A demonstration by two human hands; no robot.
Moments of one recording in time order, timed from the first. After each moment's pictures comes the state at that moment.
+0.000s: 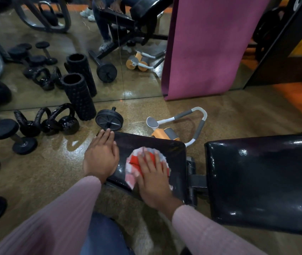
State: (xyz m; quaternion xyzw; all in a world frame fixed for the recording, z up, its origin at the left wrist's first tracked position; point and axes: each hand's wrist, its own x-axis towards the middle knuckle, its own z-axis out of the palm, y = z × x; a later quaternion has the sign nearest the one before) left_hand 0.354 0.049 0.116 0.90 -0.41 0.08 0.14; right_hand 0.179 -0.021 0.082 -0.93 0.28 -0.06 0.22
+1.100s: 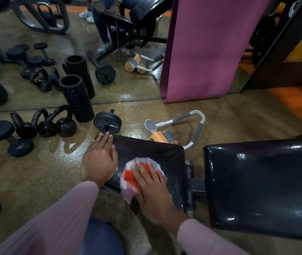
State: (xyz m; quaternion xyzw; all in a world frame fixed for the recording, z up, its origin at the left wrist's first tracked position) left_hand 0.353 0.051 0.115 0.90 -0.41 0.08 0.15; right_hand 0.160 -0.009 0.074 -0.95 0.21 -0.05 0.21
